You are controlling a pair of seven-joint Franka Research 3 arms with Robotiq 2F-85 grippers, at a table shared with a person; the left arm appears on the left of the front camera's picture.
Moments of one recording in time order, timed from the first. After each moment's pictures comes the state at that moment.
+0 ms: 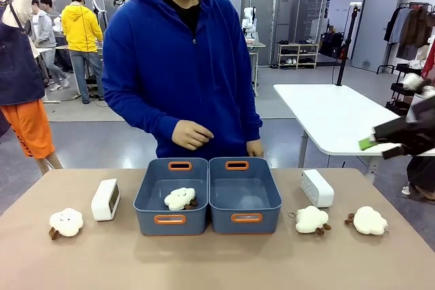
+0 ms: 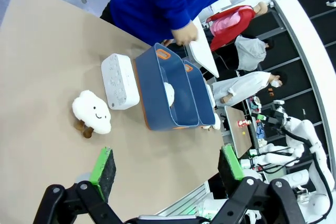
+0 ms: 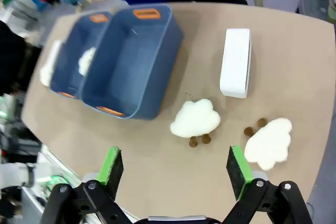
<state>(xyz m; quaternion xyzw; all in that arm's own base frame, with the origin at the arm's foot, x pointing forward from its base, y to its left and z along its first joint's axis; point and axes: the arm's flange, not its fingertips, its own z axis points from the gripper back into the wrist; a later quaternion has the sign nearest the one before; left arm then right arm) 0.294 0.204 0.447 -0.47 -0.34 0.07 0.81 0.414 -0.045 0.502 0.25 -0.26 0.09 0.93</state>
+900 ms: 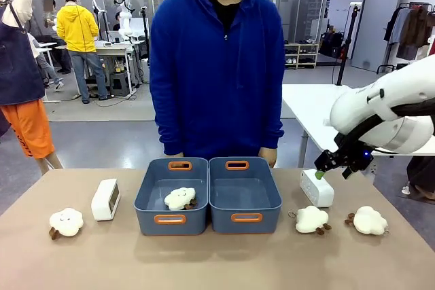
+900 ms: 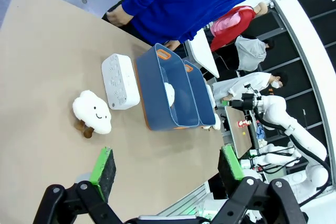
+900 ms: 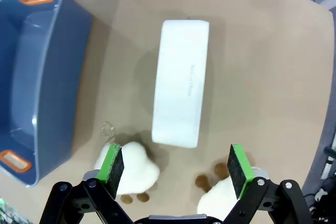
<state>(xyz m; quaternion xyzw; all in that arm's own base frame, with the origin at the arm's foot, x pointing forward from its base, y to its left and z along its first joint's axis) 0.293 0.204 0.447 -0.47 -0.34 0.07 0.81 0.548 0.001 0.387 0.09 -0.17 0.08 0.98</state>
